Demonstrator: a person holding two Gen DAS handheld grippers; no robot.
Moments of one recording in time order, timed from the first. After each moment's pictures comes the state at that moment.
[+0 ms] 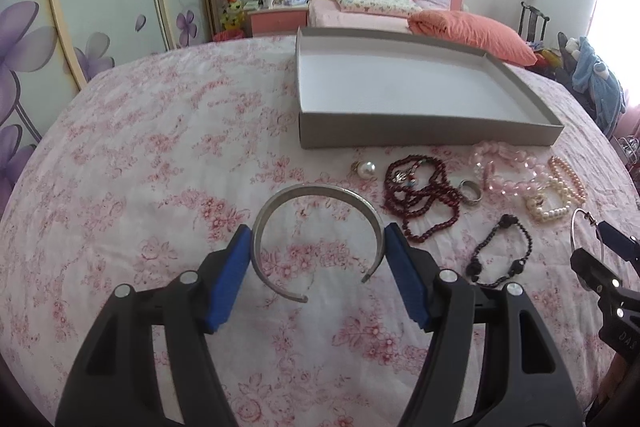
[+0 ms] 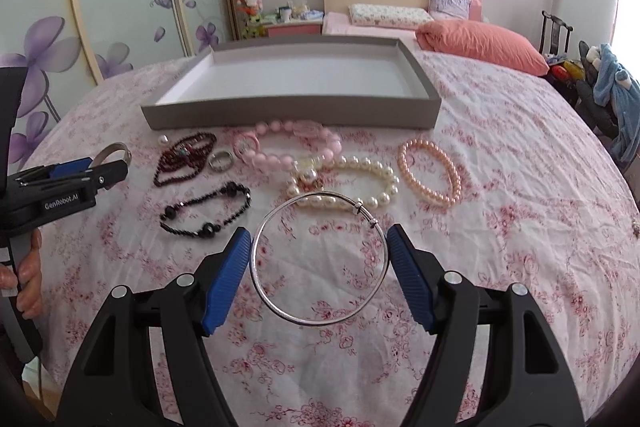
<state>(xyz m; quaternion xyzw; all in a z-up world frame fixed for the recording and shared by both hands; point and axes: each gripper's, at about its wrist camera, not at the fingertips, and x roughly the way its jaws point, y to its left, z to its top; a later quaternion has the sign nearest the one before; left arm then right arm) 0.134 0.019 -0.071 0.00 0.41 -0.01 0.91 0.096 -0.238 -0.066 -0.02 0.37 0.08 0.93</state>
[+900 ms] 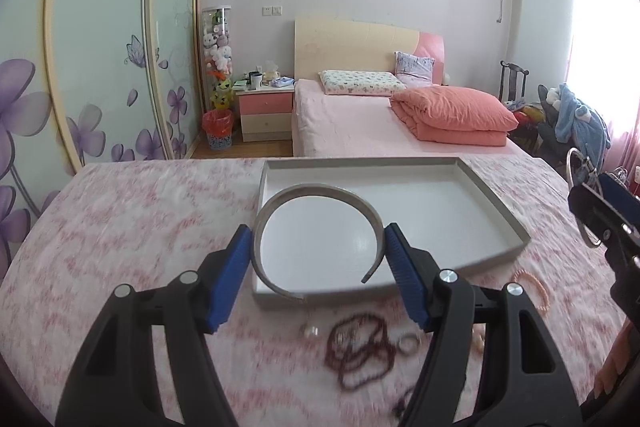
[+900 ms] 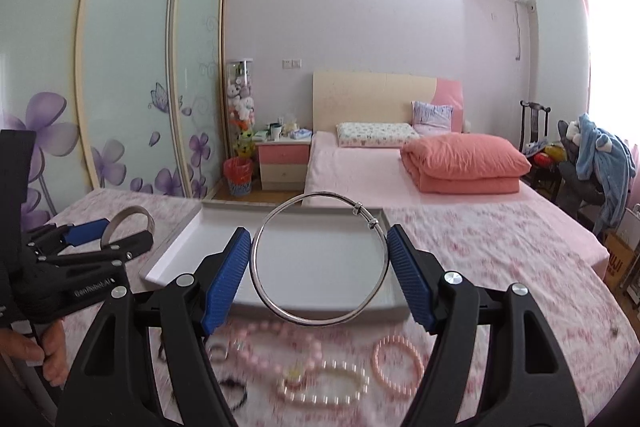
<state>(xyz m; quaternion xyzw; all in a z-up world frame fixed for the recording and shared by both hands) 0.193 -0.019 0.005 0.00 0.28 -0.03 0.96 0.147 -0.245 0.027 -0.01 0.16 0.06 0.99</state>
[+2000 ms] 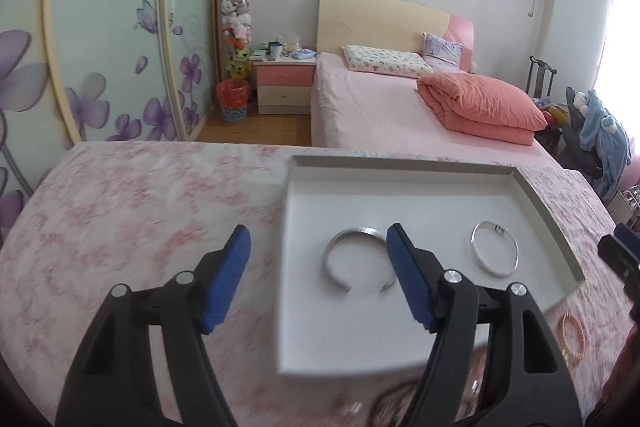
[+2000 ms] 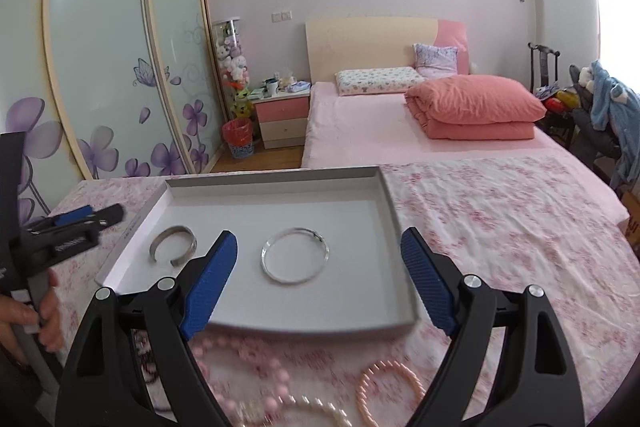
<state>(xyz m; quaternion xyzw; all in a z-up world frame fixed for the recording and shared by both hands) 0.265 0.021 -0.022 -0.03 0.33 0.01 0.94 0.210 -0.269 -0.005 0.03 0.26 0.07 0.96</state>
